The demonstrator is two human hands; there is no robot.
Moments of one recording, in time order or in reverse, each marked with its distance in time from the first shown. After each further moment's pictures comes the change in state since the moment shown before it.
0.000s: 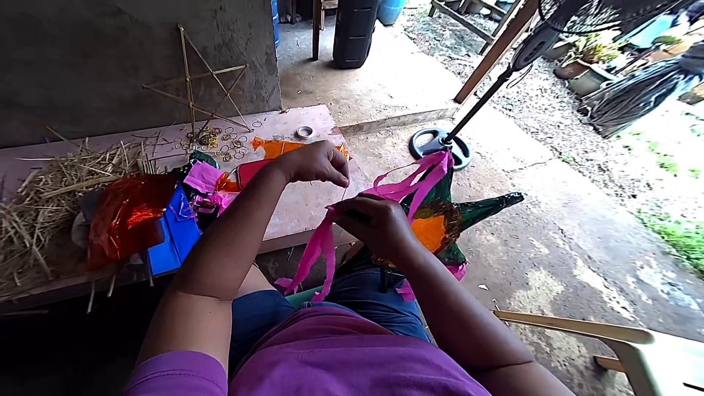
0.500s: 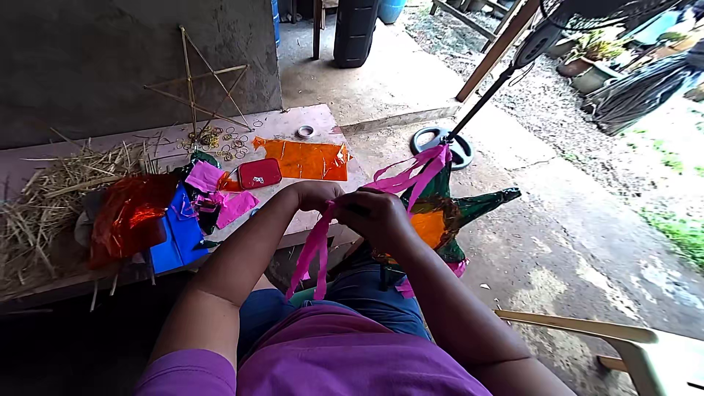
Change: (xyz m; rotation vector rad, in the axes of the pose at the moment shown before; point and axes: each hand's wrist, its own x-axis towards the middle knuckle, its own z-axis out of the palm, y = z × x) left_hand 0.011 -0.047 0.053 -0.448 -0.258 -0.177; right_hand 0.005 0.000 -0.002 0.018 -0.006 0.049
